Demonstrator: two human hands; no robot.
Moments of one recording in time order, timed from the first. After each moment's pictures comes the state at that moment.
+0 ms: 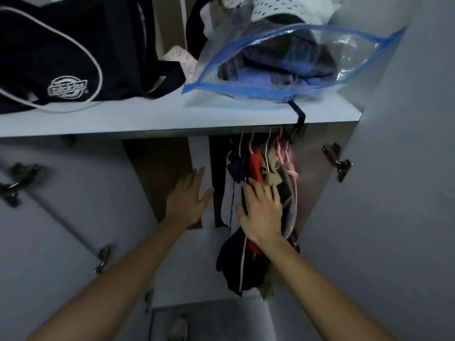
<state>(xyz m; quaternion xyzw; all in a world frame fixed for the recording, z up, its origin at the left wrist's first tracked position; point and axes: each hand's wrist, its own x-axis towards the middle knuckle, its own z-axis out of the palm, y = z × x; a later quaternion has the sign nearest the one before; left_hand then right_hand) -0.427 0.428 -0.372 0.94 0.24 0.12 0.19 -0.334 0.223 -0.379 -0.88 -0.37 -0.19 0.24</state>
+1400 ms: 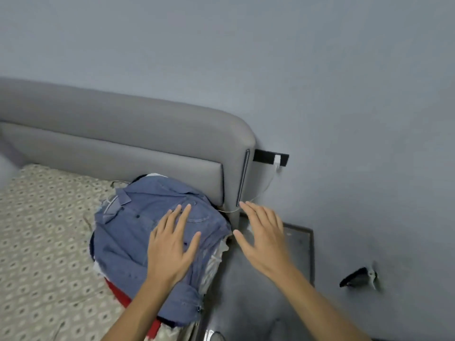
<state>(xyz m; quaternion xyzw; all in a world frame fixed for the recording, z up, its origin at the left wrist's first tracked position) -1.418 -0.059 -0.405 0.30 0.93 0.21 -0.02 -1.291 0.164 -0.396 -0.17 -0.94 0.24 0.17</state>
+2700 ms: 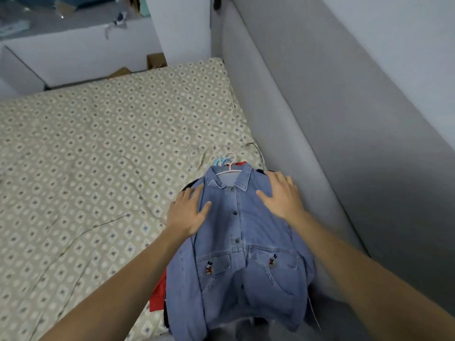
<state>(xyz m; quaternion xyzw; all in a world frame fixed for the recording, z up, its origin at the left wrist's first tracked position) -1.728 -0.235 -0.587 -0.20 0.95 0.19 0.14 -1.891 0.016 -0.576 0.22 -0.95 0.16 -0.16</state>
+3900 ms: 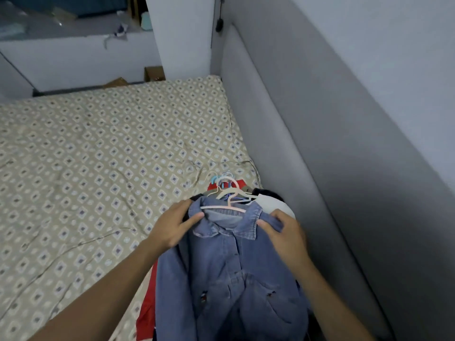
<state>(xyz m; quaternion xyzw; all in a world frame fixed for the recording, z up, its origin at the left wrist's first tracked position) -1.732 -0.290 -0.593 -0.12 0.91 0.39 0.05 -1.834 0.020 -0.535 0.11 -0.88 0.44 -0.17</state>
